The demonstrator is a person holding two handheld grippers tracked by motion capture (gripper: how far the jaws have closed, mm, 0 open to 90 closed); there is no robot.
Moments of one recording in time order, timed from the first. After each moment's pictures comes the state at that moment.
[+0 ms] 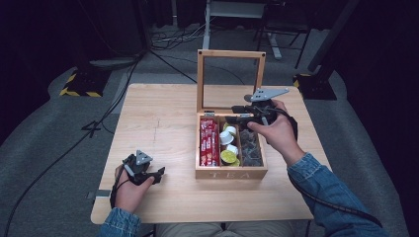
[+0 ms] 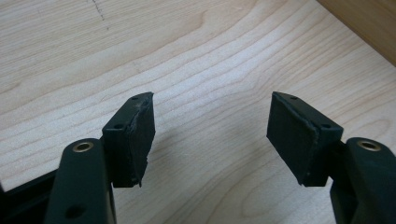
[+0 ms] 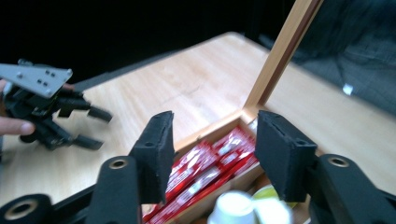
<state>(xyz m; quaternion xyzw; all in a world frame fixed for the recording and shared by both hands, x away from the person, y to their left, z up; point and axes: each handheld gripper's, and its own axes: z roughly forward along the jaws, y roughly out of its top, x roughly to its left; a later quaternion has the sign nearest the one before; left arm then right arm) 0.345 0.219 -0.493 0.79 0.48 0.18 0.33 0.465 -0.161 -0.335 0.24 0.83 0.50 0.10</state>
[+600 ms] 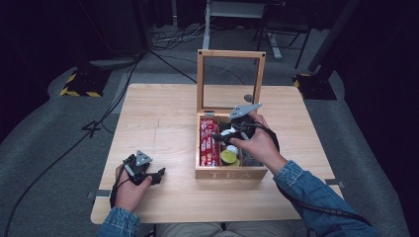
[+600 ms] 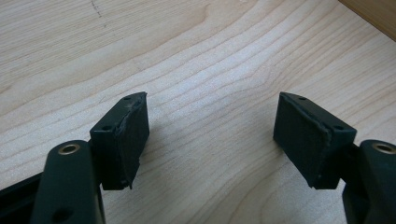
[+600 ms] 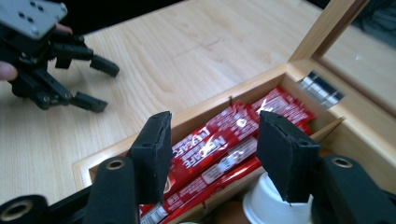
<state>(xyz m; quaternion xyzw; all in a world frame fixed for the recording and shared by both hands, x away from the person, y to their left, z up) 0.350 0.223 -0.503 0.80 0.47 0.18 0.33 0.455 -0.118 -0.382 0.22 0.87 0.43 0.08</state>
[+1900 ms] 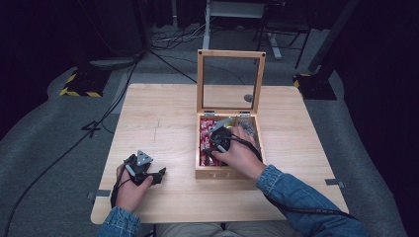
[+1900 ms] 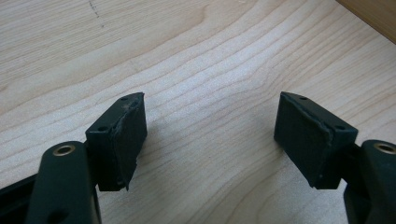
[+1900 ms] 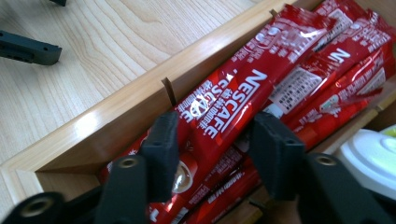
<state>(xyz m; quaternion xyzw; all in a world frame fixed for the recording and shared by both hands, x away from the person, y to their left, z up) 0.350 0.221 -0.503 0.80 0.47 0.18 0.33 0.444 -0.068 -0.432 0.28 0.91 0.30 0.09</state>
